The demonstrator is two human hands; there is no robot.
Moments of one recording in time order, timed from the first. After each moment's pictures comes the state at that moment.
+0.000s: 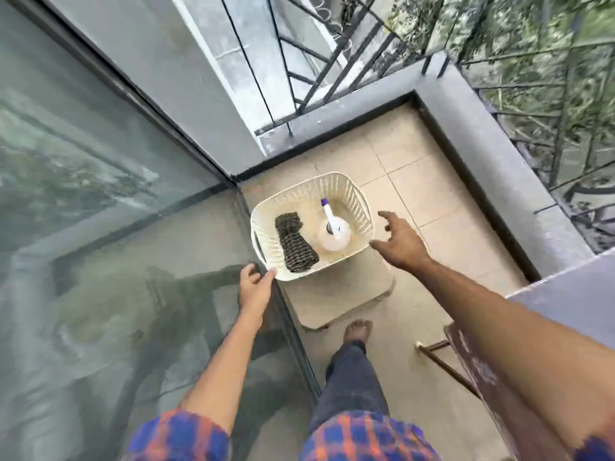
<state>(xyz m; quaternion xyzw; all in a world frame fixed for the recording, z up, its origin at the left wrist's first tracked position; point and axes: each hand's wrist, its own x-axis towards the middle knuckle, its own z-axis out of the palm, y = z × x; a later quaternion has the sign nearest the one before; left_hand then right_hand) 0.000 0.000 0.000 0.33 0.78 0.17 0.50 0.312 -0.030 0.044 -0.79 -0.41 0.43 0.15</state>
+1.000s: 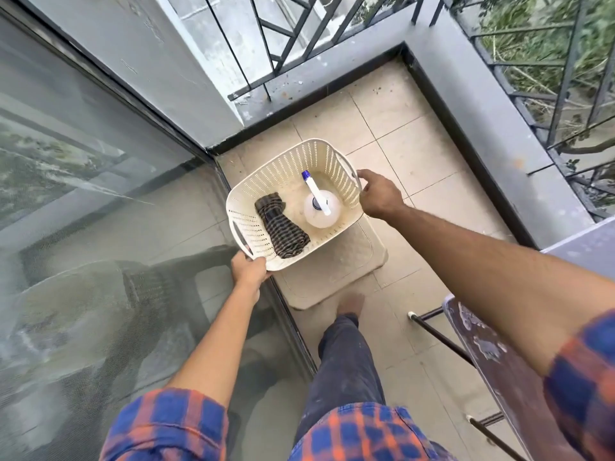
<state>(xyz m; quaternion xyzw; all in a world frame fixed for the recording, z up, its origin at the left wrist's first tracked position) 0.019 0.012 -0.045 0.26 0.77 0.20 0.54 0.313 0.025 -0.017 -0.81 -0.37 0.43 0.12</state>
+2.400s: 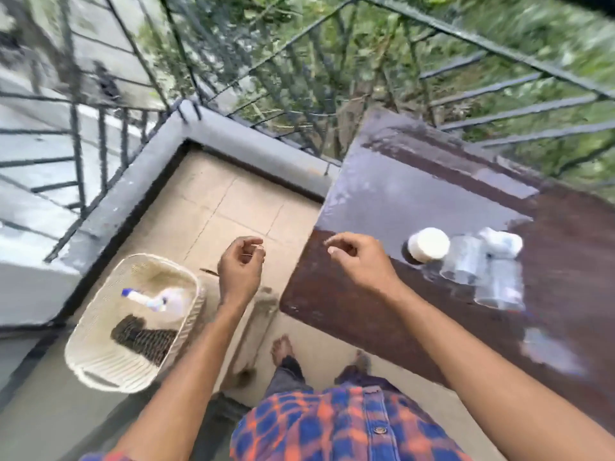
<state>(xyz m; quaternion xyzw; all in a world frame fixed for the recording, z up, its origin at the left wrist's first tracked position) 0.287 -0.071 0.115 0.69 0.40 0.13 0.59 0.413 -0.277 0.156 -0.87 -0.18 0.26 0.38</state>
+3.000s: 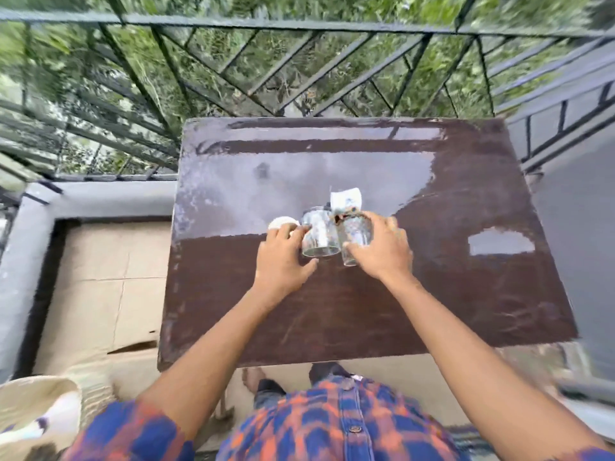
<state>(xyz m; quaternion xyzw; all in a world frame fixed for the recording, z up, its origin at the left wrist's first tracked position) 0.451 -0.356 0.128 0.96 -0.07 -0.03 0.25 0.461 -0.561 0.172 -0.95 0.16 0.14 0.22</state>
